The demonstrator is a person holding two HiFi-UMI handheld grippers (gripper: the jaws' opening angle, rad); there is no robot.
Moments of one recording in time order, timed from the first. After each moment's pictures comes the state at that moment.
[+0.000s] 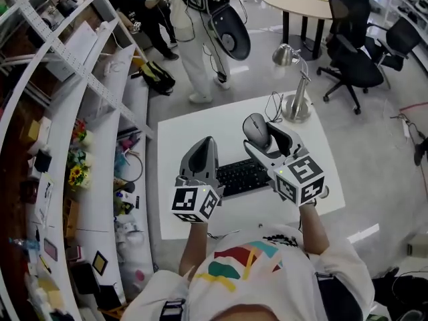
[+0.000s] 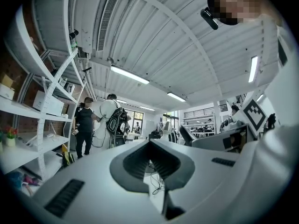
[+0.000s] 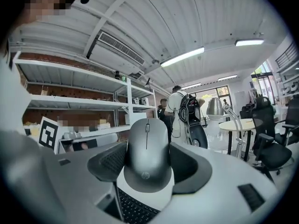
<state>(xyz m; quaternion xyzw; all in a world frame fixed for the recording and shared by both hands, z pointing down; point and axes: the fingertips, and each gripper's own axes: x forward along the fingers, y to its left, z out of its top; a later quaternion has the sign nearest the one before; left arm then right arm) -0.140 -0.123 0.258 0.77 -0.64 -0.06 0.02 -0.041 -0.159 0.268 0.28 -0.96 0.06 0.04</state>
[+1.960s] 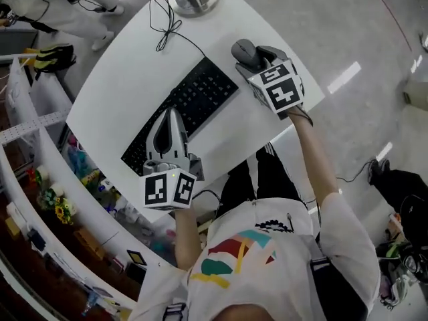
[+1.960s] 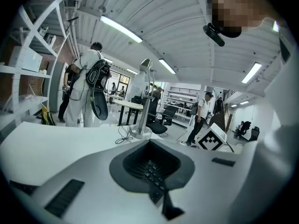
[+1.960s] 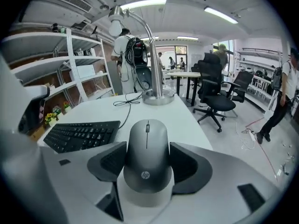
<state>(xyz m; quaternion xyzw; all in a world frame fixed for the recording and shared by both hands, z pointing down) -0.008 -0.170 0.443 0.83 -0.52 0.07 0.20 0.174 -0.245 0.581 0.48 -0.80 0.24 0.28</state>
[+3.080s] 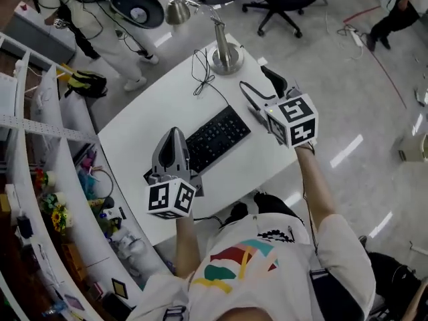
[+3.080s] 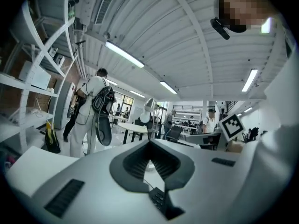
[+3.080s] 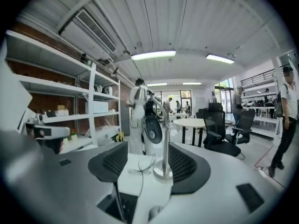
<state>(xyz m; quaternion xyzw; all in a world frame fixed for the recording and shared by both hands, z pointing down) -0.056 -0.154 0.340 0.82 -0.57 -0.03 0.12 0.144 -0.250 0.350 0.49 -0.86 0.07 0.10</state>
